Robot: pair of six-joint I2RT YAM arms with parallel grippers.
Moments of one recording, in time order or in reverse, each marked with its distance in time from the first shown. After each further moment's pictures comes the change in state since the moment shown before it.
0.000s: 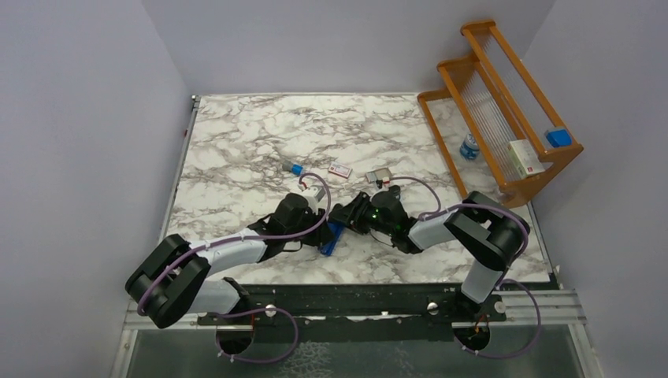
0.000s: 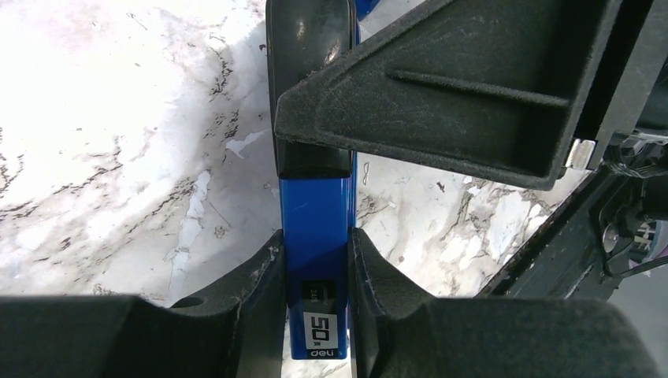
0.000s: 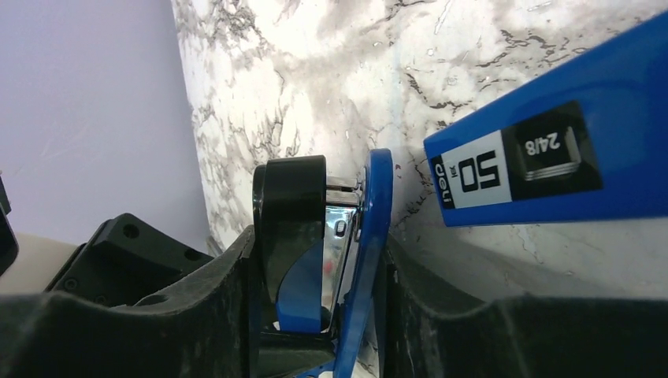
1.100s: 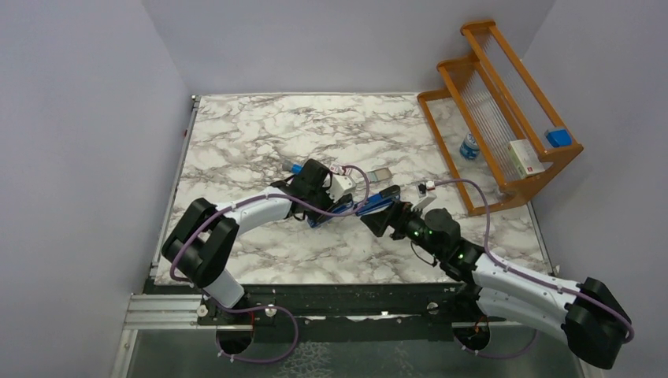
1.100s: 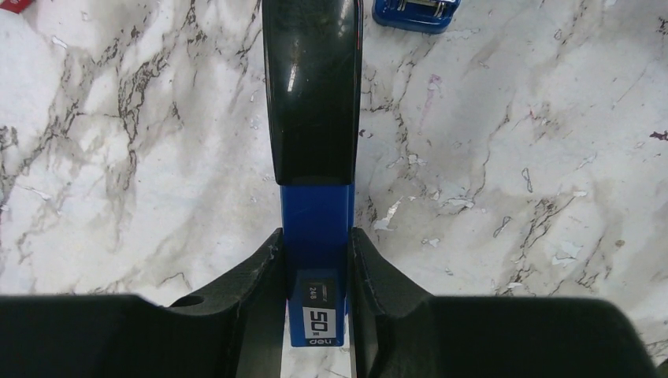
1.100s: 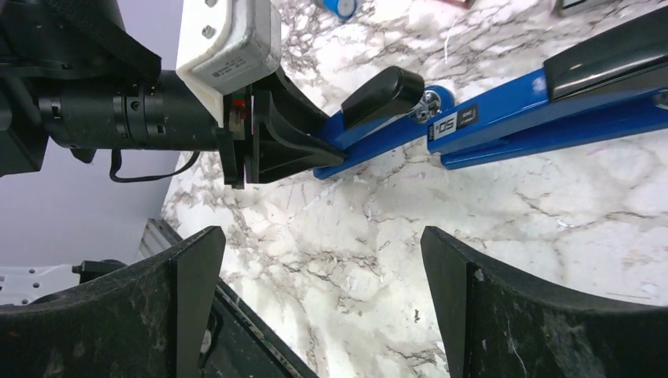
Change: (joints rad) left arm 0.060 0.304 0.480 -0.485 -0.035 0.838; right arm 0.000 -0.851 -0.263 -0.372 0.150 -0.403
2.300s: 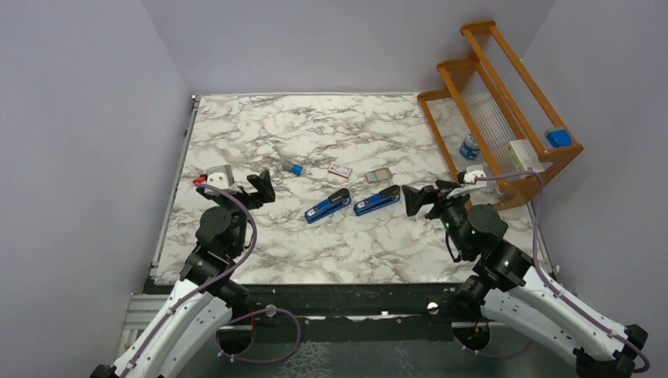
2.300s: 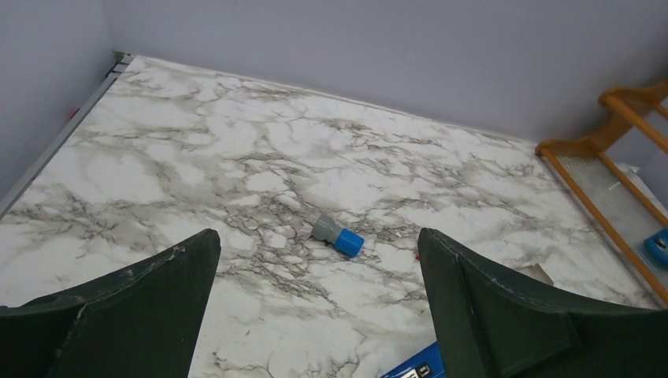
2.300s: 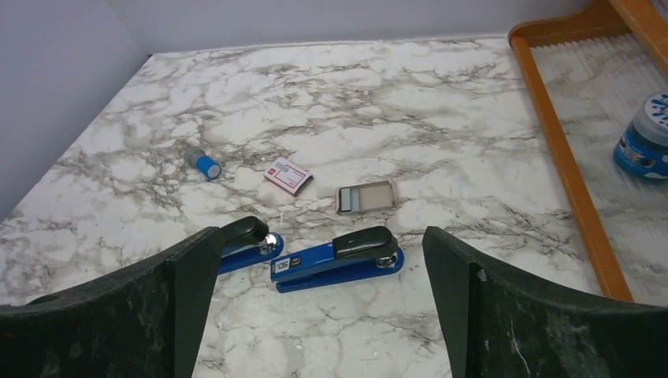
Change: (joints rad) left arm 0.153 -1.103 -0.423 0.339 -0.657 -0.531; right arm 0.000 -0.341 0.299 -0.457 0.428 -0.576
